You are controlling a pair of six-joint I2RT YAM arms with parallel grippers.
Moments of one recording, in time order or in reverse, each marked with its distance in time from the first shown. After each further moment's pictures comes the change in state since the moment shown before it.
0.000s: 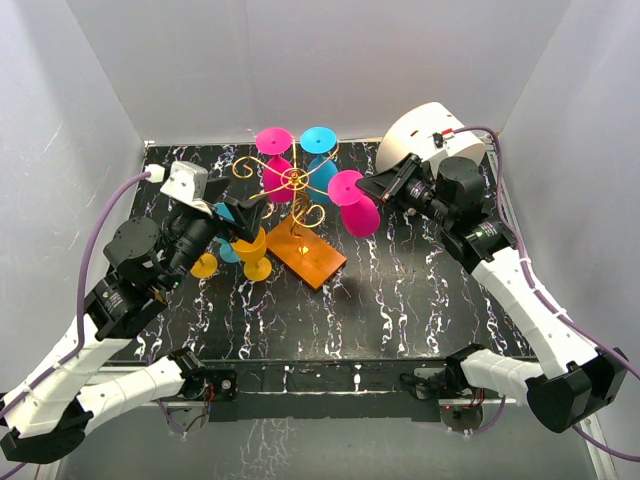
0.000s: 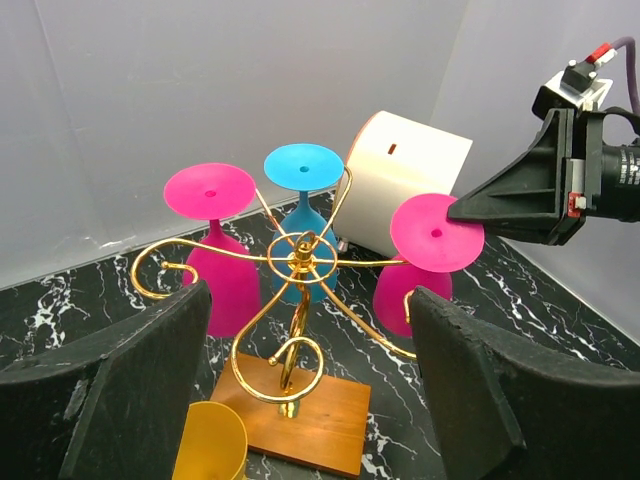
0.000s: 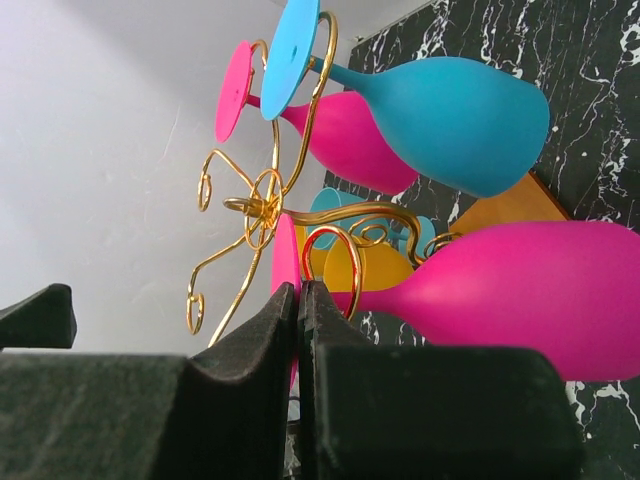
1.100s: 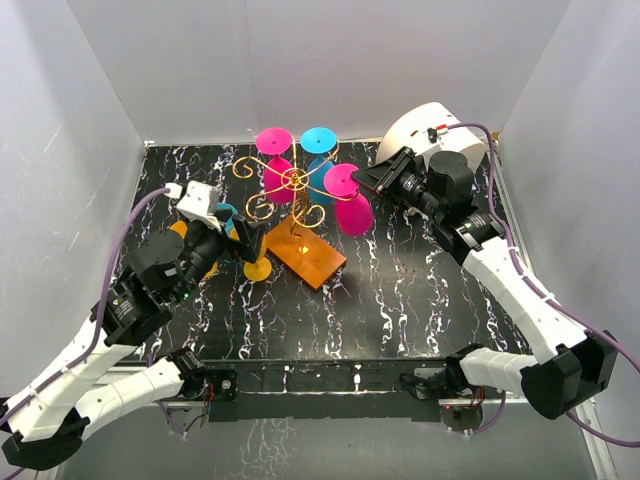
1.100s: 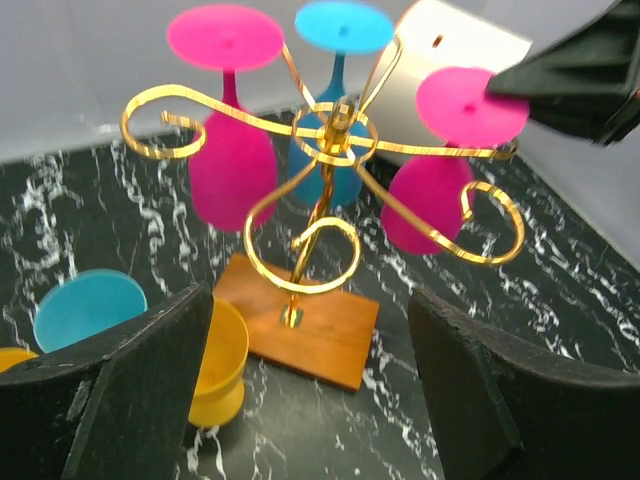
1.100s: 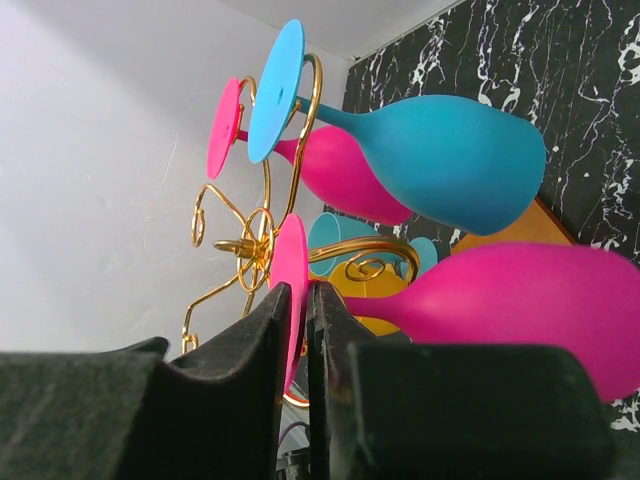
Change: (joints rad) left arm 0.000 -0.061 -0.124 -0.122 -0.053 -0.110; right arm 0.000 0.068 0.008 0.072 0.040 0.035
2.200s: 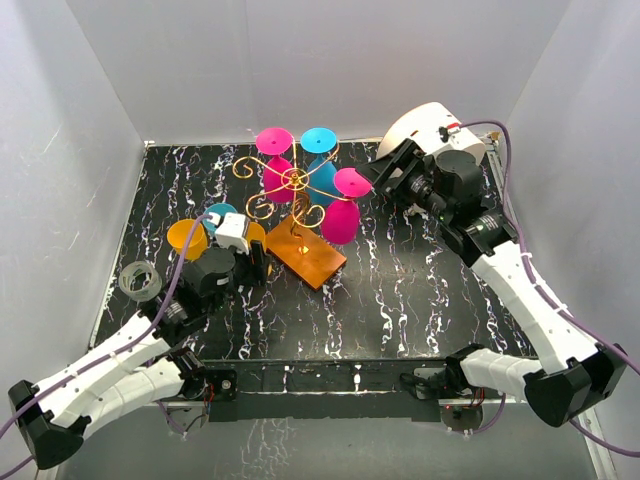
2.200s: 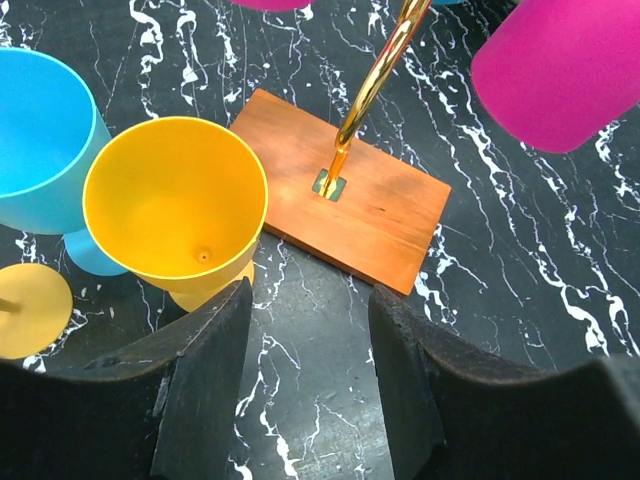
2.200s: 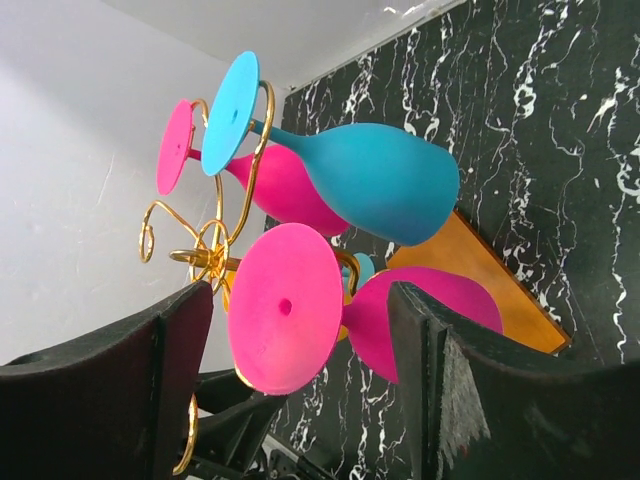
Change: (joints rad) left arm 0.007 0.006 -0.379 0.051 -0.066 -0.179; right arm 0.000 -0.025 0.064 -0.162 0.120 -0.118
